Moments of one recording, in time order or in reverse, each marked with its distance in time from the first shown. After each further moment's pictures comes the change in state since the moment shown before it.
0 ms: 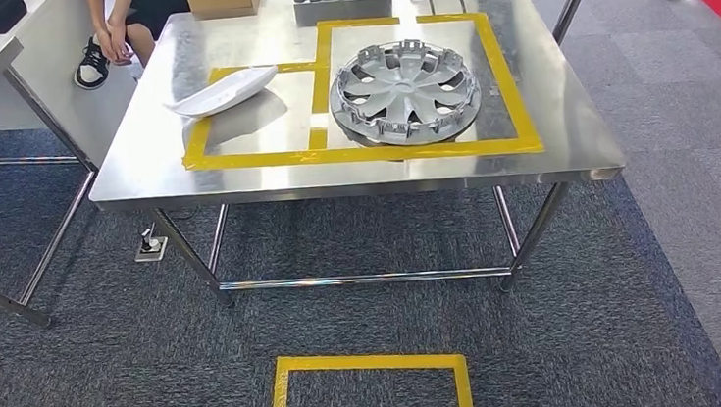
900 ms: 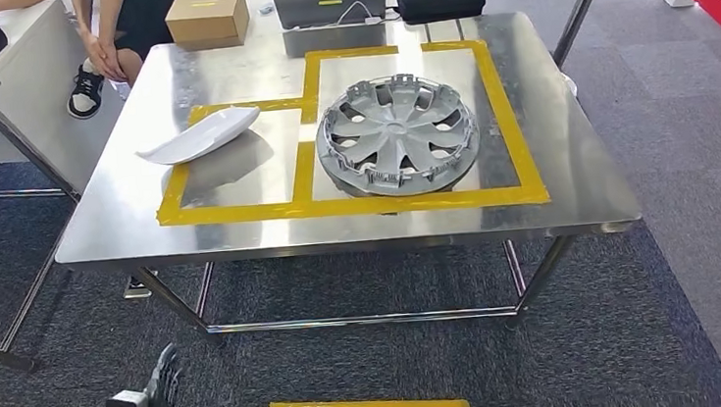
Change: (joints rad) left arm 0.059 0.010 0.035 -0.667 0.102 0.043 -0.506; right arm -0.011 -0.109 -0.078 -0.003 -0.073 -0.069 -0.034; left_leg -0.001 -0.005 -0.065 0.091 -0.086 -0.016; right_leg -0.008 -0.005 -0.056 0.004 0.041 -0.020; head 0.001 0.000
